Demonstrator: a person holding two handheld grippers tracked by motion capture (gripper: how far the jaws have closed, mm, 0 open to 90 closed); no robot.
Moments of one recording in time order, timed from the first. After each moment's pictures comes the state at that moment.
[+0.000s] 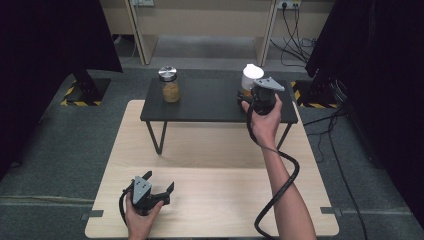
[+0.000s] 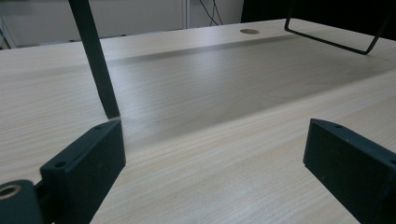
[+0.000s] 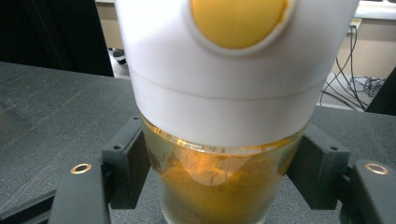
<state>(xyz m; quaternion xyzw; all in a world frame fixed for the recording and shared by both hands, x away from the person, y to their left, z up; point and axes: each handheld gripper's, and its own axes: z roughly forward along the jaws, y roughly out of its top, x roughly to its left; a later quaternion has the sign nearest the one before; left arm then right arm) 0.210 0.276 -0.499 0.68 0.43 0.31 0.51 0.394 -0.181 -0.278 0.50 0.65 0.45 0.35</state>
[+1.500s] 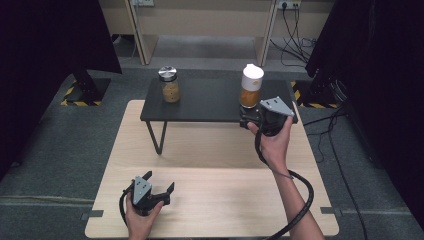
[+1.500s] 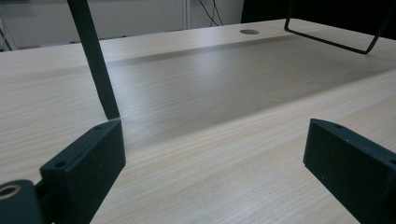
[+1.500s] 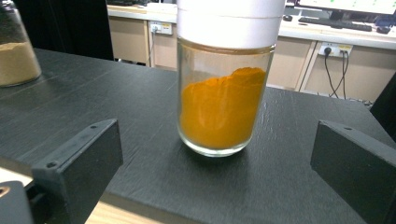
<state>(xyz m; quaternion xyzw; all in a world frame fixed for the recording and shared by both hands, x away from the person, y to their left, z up) 0.210 0.275 -0.499 0.68 0.43 0.31 0.51 0.326 -0.199 -0.306 0.46 0.65 0.48 0.38</state>
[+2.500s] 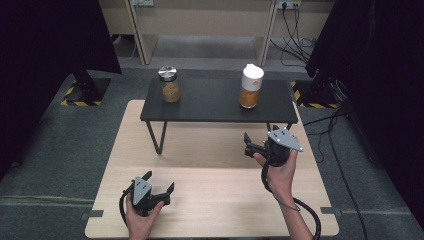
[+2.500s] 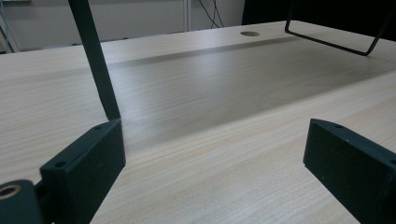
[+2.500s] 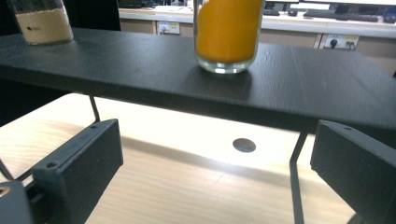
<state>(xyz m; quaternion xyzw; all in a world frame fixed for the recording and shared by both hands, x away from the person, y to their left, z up) 0.208 0.274 -0.500 0.68 0.43 0.31 0.51 0.263 -0.220 -0.356 0.46 0.64 0.50 0.37</state>
